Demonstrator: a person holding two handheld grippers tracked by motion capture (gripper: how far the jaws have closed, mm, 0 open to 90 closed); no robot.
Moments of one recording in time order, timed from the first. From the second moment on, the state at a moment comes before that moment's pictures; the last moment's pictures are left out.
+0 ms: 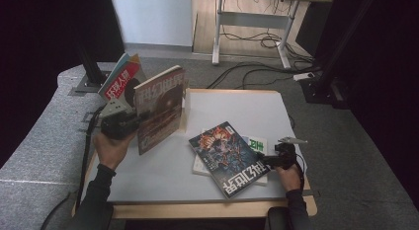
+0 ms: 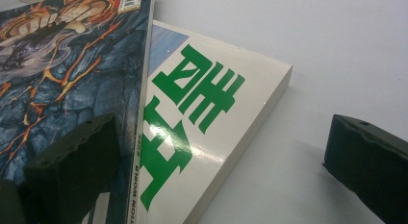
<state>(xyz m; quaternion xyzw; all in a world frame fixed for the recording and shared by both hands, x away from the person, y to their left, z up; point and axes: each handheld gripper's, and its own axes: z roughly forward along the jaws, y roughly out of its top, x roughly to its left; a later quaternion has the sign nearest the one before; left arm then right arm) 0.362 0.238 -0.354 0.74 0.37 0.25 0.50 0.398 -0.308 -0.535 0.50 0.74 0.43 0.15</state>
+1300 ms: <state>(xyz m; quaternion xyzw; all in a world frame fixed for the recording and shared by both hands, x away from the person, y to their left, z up) 0.400 0.247 -0.366 0.71 0.45 0.28 0.46 0.399 -0.309 -0.536 0.50 0.74 0.43 0.14</state>
